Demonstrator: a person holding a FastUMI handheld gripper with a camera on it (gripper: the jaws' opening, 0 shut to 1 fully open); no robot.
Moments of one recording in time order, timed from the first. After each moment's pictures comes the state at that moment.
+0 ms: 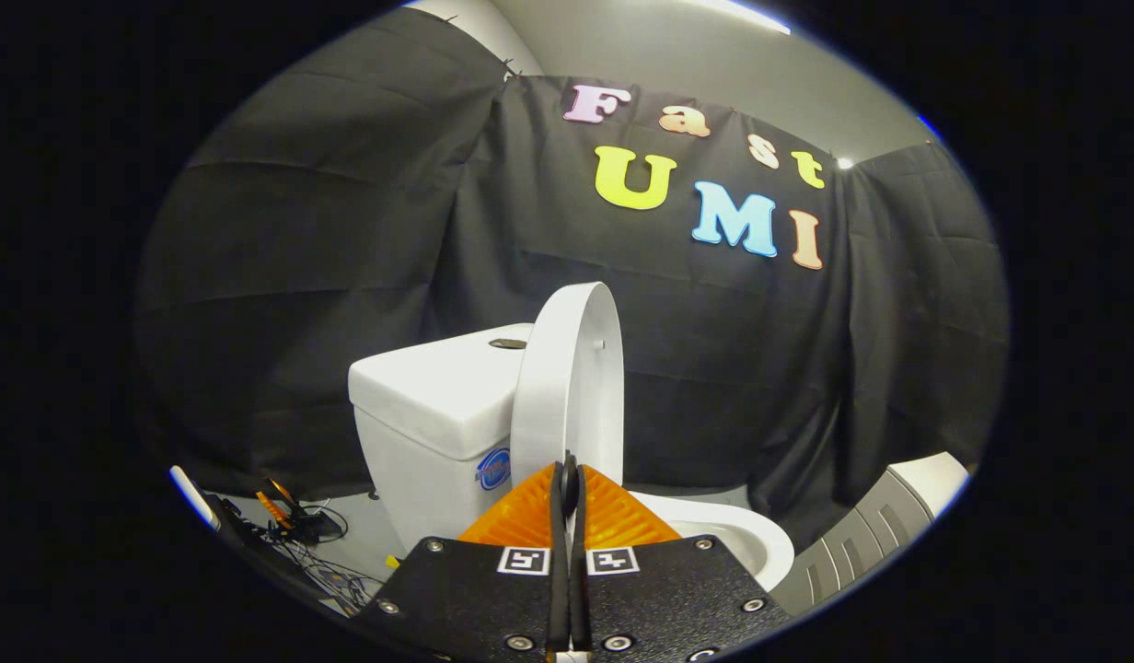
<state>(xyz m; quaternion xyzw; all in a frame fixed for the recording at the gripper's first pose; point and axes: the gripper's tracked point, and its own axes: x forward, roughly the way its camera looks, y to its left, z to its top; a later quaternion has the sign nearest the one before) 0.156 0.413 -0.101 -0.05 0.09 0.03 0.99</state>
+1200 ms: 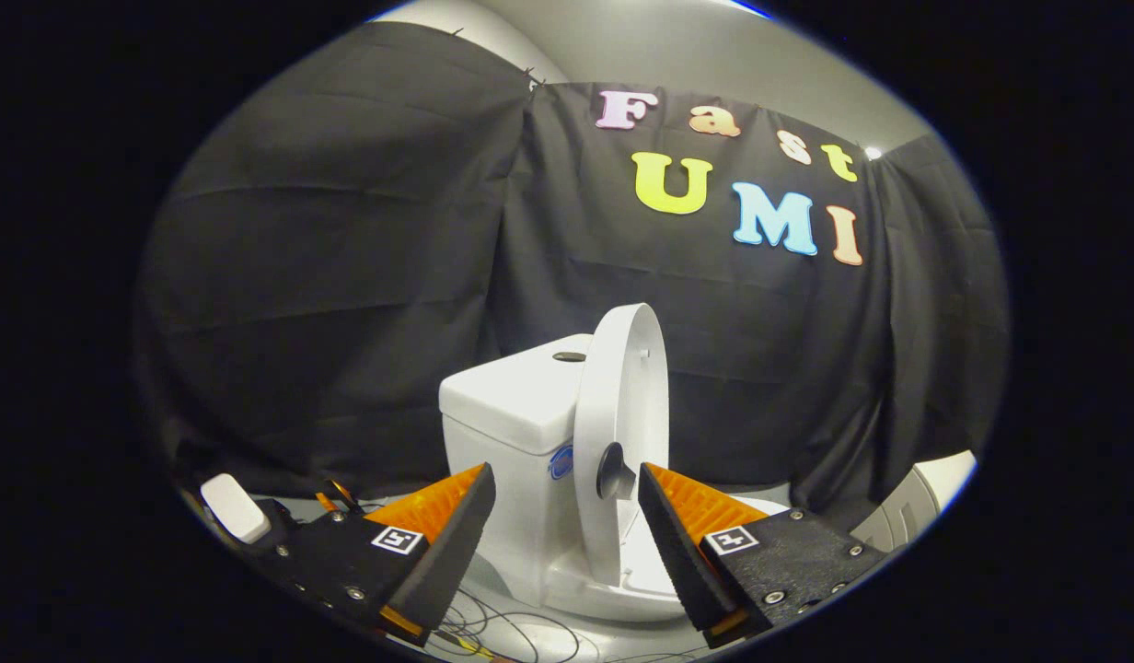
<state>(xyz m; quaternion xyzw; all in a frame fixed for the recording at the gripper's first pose) 0.086 0.434 -0.061 -0.01 0.10 0.12 0.99</state>
